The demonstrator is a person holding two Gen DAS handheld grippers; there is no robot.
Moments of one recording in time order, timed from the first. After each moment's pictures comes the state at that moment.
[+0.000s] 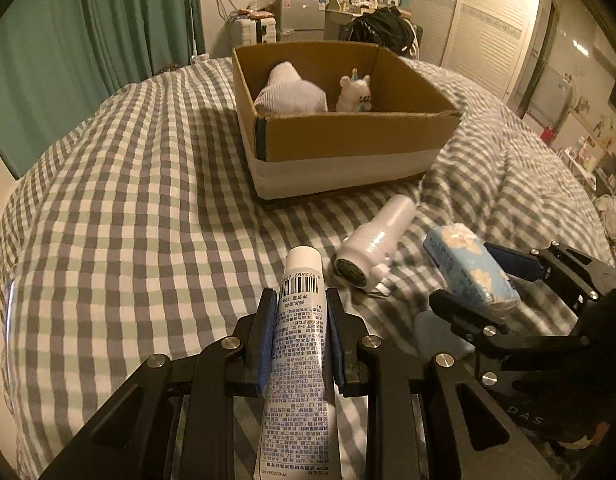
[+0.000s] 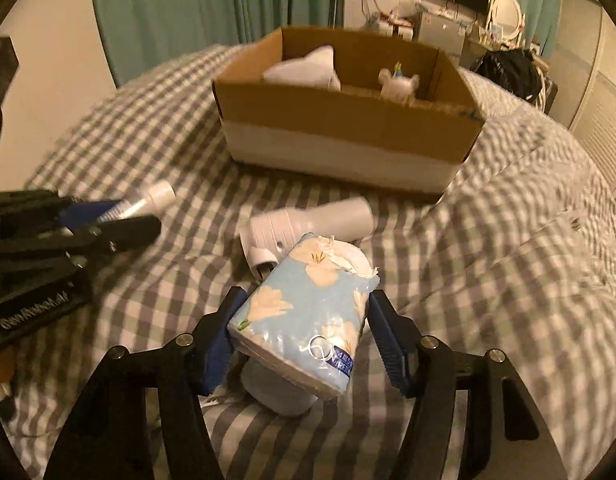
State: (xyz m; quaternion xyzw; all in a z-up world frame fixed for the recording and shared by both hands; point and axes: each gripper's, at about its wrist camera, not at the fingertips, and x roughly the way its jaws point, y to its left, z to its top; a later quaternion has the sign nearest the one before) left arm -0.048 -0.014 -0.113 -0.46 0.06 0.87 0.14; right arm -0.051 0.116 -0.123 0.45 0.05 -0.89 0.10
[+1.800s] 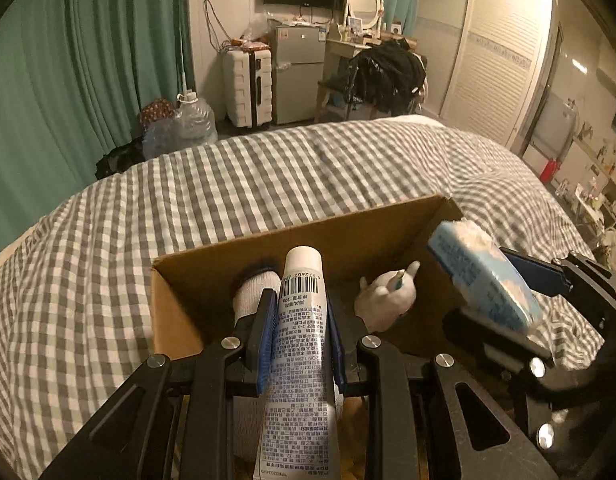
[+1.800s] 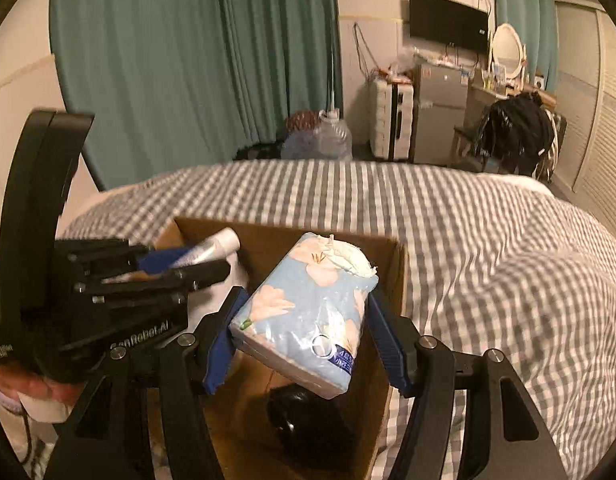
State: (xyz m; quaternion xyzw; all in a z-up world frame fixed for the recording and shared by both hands) left arm -0.306 0.060 -0.086 -0.43 0.05 0.89 0.15; right arm -0.283 0.188 -0.051 0.37 0.01 -0.92 0.13
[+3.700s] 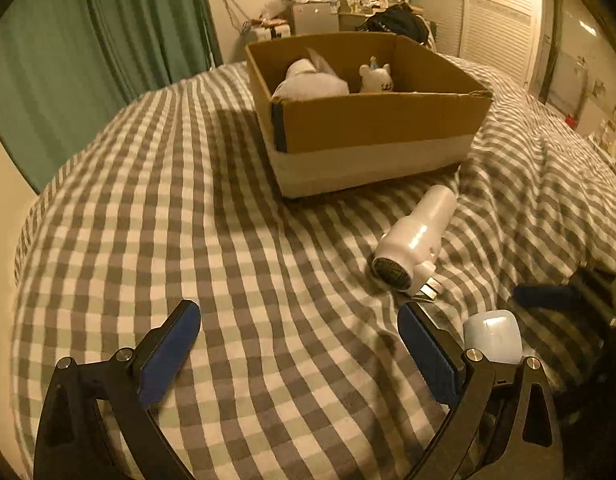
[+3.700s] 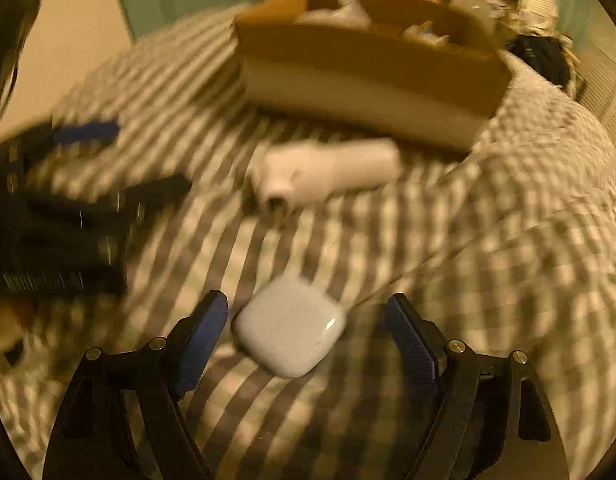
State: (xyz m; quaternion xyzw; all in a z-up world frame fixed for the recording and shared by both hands) left arm -0.067 -0.013 -0.145 -0.45 0.10 0.88 0.09; right arm -0.059 0.117 -0.166 0.51 0.08 -0.84 0.15
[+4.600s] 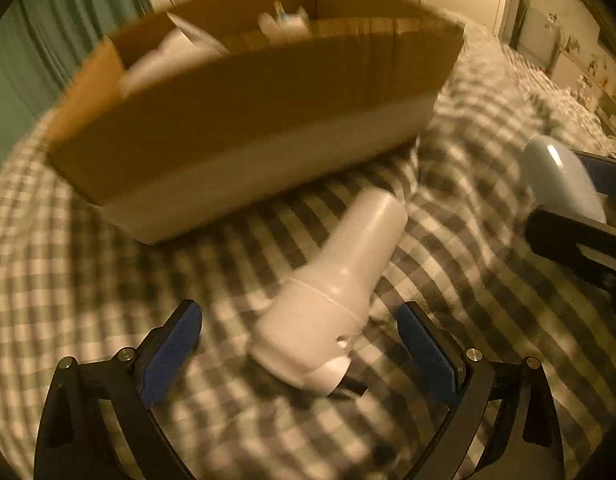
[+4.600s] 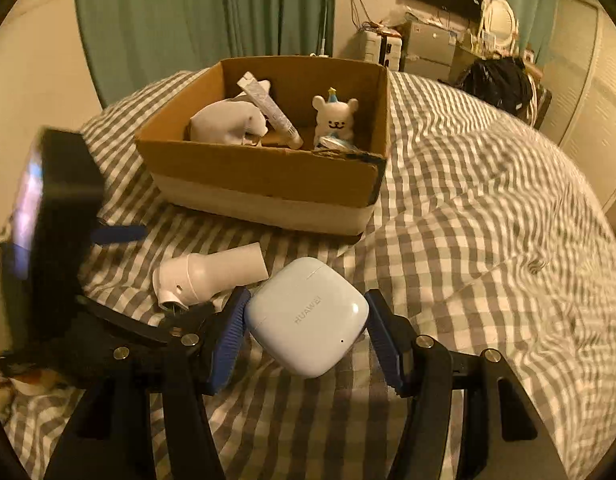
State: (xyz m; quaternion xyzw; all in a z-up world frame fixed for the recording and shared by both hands) left arm -0.122 0.076 -0.189 -0.51 0.15 0.83 0.16; right arm -0.108 0.197 -0.105 0.44 0.04 -0.89 0.10
